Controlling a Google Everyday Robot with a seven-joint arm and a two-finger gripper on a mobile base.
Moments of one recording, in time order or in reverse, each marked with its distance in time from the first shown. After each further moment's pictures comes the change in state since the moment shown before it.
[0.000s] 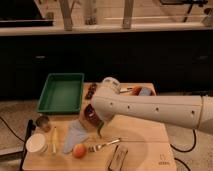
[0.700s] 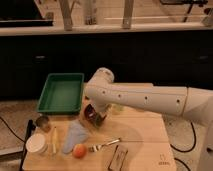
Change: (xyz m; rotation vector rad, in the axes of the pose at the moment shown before) arm 0.010 -0.041 -0.003 -0.018 0.006 -0.081
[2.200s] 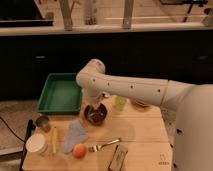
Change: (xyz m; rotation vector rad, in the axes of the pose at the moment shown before) arm 0.004 -0.055 0.012 -0.005 -0.053 -0.104
